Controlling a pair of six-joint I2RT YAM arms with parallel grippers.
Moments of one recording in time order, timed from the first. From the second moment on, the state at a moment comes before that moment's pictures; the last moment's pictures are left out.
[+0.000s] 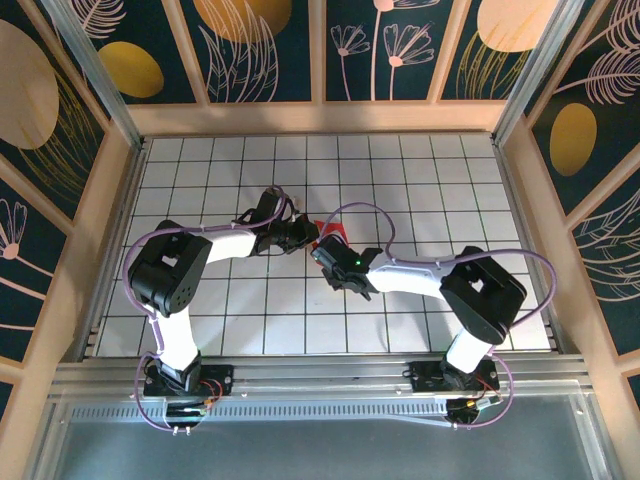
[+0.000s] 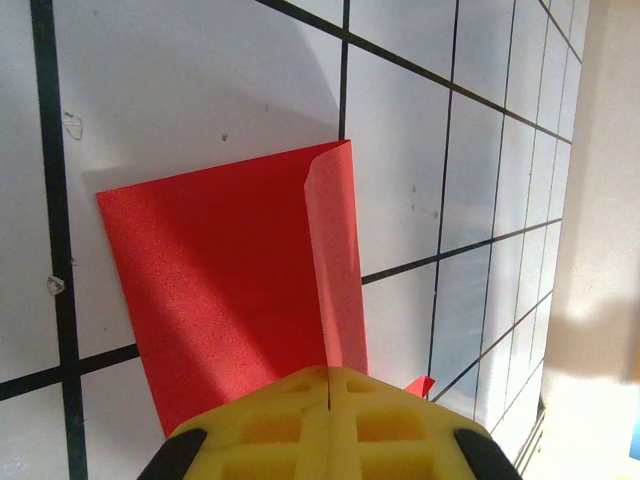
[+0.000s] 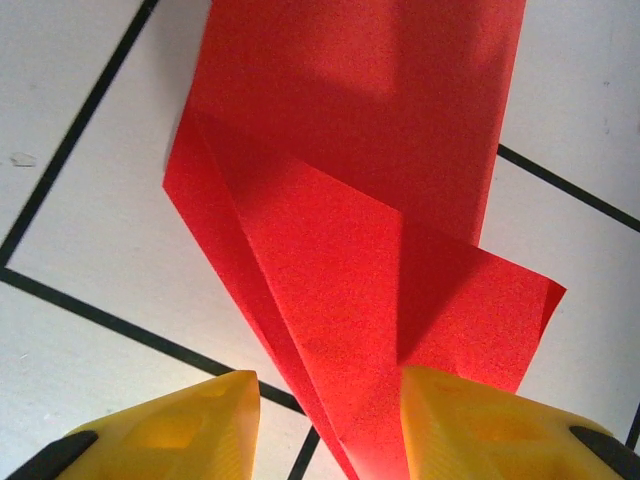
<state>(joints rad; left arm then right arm) -0.52 1.88 0.99 0.12 0.52 -0.93 0.96 1.68 0.91 -0.36 0.36 0.33</state>
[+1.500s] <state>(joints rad) -0.49 1.82 0.97 0.11 0.52 -0.94 0.96 1.69 0.87 -0.35 0.38 0.37</state>
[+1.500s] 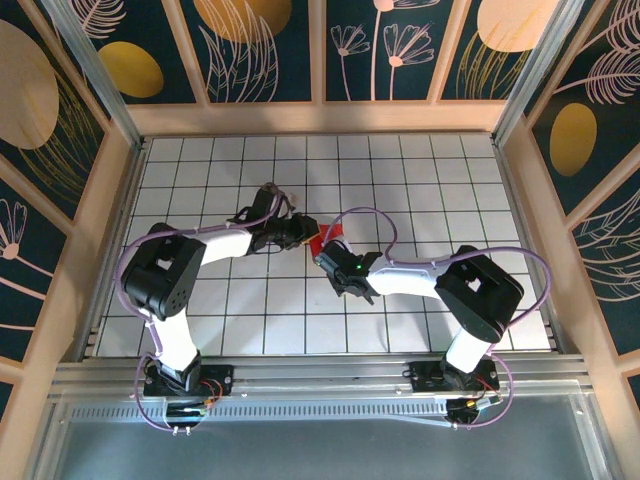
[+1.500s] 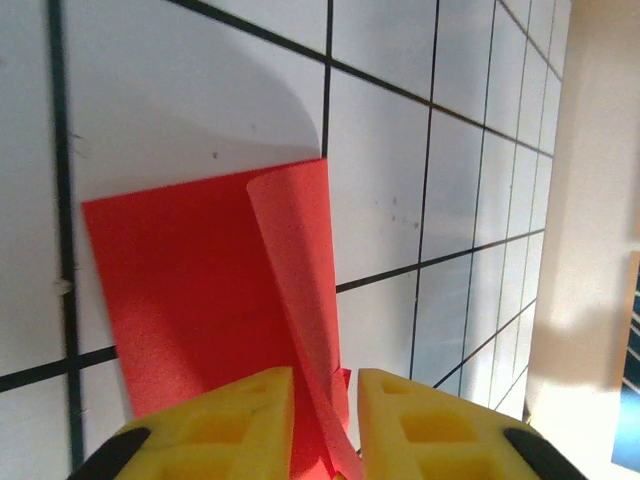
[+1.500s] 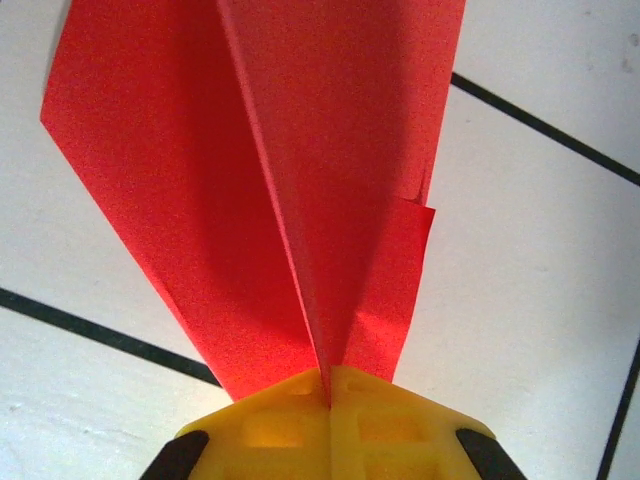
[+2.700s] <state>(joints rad) -0.52 1.77 0.86 0.08 0.59 -0.87 0.67 1.71 0.81 -0.16 -0.37 0.40</state>
